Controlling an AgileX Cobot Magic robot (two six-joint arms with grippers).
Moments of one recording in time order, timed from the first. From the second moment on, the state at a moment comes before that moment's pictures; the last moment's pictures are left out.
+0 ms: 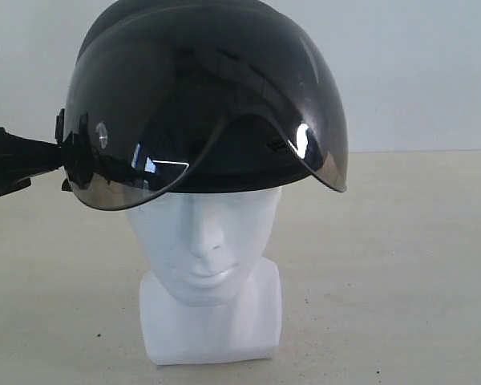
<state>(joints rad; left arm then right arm) 0.00 1.12 -0.59 1.53 -0.53 -1.92 0.02 0.00 0.00 0.03 0.35 -0.02</state>
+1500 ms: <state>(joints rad) 0.01 0.55 -0.48 1.74 -0.14 -2.06 0.02 0.00 0.00 -0.05 -0.37 -0.25</state>
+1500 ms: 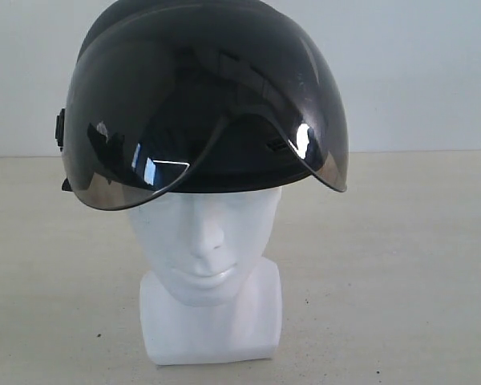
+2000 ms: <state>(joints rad) 0.01 0.55 -0.57 1.74 -0.27 -2.06 0.02 0.11 -0.44 -0.01 -0.15 0.00</state>
